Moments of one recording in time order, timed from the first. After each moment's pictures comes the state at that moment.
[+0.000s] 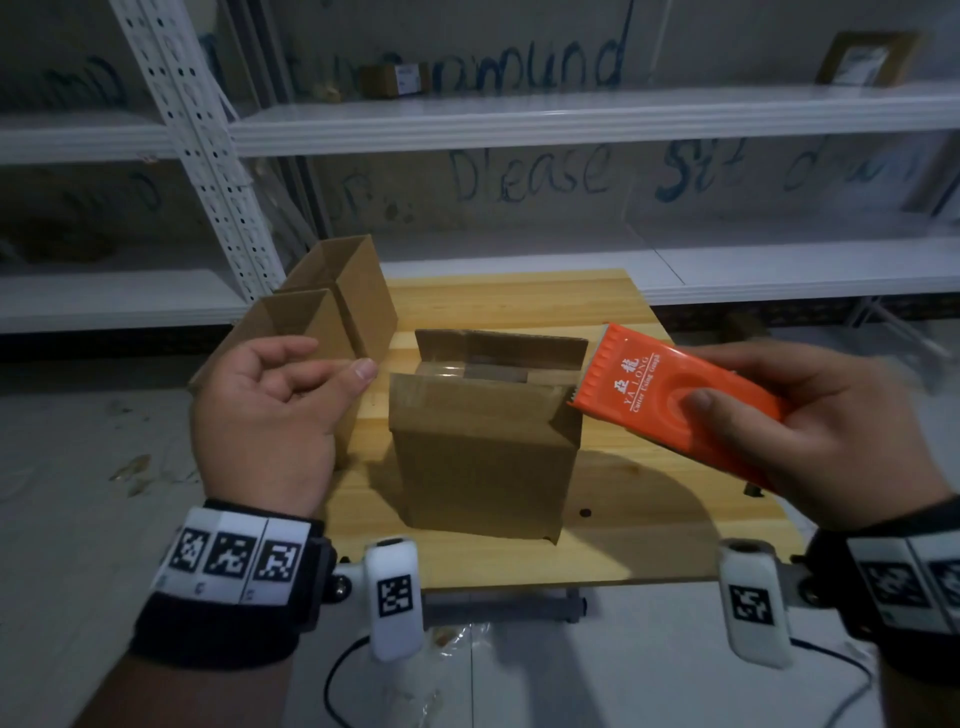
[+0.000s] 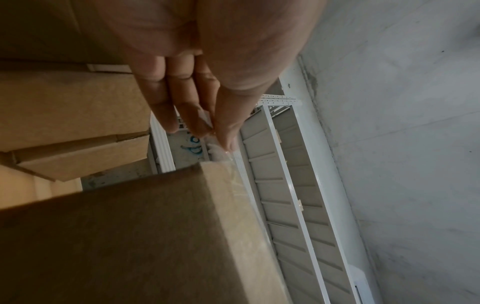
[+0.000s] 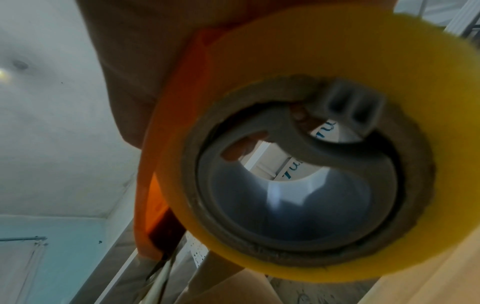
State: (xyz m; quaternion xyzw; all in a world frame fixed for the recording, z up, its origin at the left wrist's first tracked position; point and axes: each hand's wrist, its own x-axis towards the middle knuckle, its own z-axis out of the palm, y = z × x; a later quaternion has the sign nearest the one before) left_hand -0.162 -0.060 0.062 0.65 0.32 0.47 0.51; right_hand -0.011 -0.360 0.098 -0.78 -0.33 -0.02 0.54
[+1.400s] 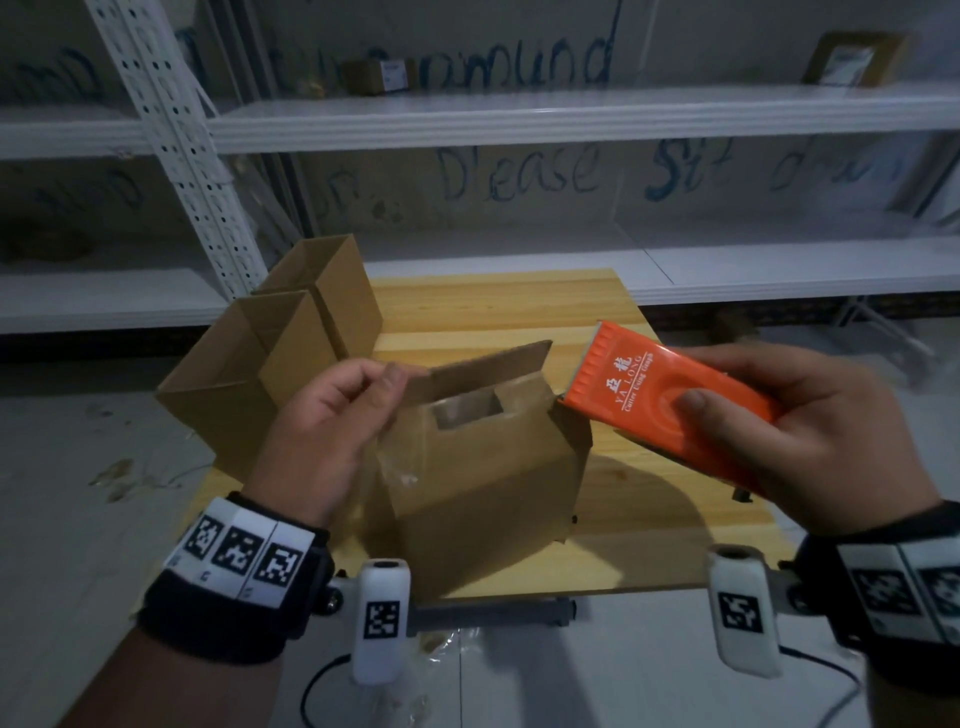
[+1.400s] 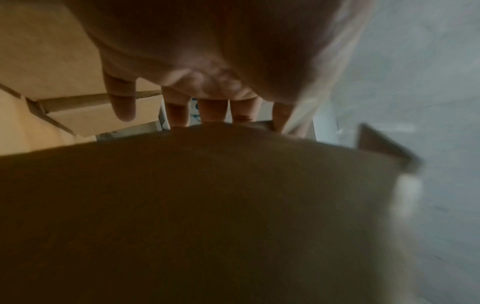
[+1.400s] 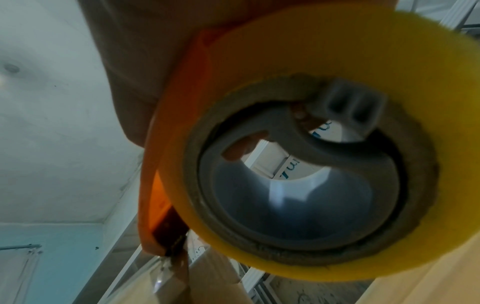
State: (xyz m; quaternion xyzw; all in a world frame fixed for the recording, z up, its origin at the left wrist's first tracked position) left_hand -0.151 -0.075 0.061 0.73 0.21 0.25 0.60; right_hand -0.003 -0.363 0.096 -0.78 -0.33 -0.03 0.54
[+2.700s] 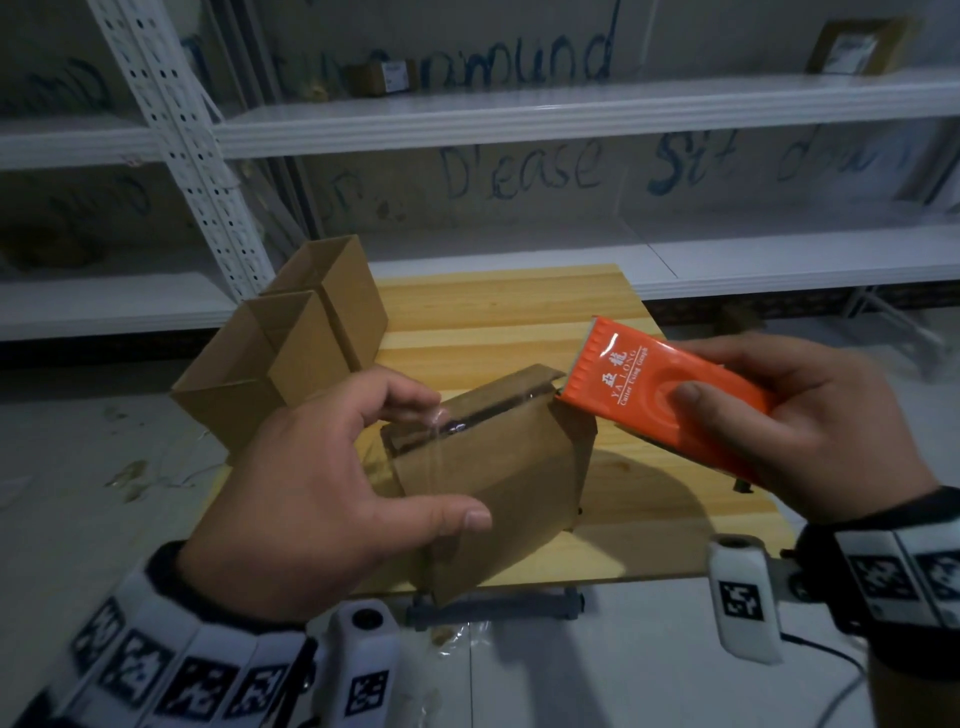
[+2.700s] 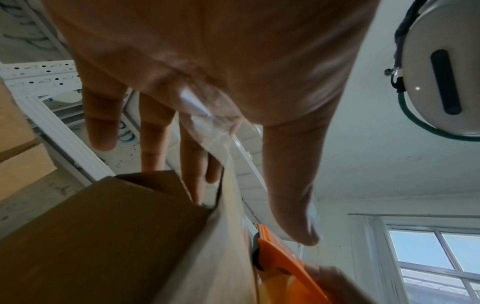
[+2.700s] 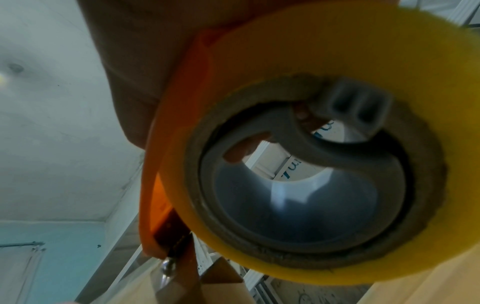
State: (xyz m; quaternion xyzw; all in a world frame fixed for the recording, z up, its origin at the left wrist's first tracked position) left_hand -0.196 -0.108 0.103 0.91 0.18 0.17 0.34; right_hand -0.008 -0.364 0.097 -0.77 -0.34 -0.01 0.54
